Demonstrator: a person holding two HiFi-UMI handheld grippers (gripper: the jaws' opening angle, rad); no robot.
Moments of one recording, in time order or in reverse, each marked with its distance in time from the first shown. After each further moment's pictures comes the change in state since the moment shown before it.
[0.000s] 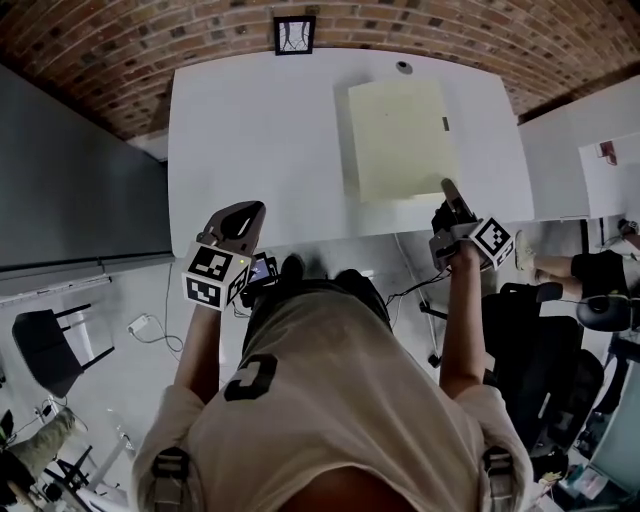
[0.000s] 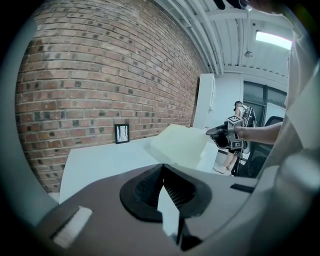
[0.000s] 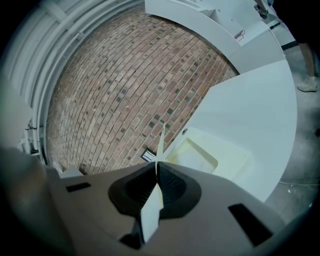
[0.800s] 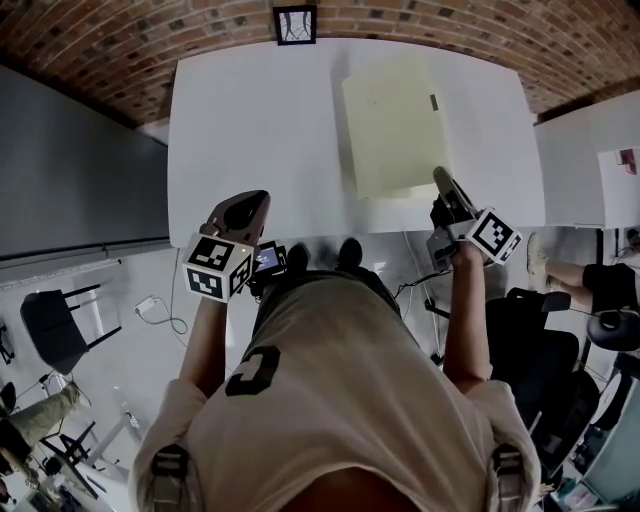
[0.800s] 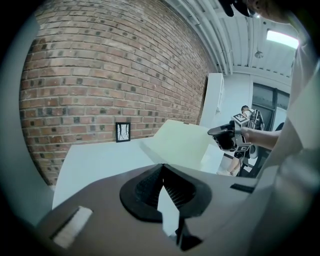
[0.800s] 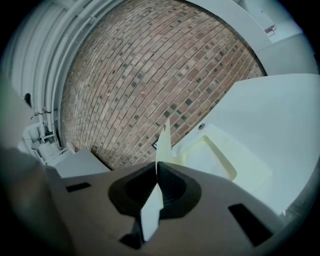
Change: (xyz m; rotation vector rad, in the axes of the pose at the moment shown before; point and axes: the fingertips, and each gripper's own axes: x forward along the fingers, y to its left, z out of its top) left arm 0.030 -0.021 0.020 -0.067 0.012 0.061; right arm 0.019 0.031 0.006 -0.131 0.158 0.103
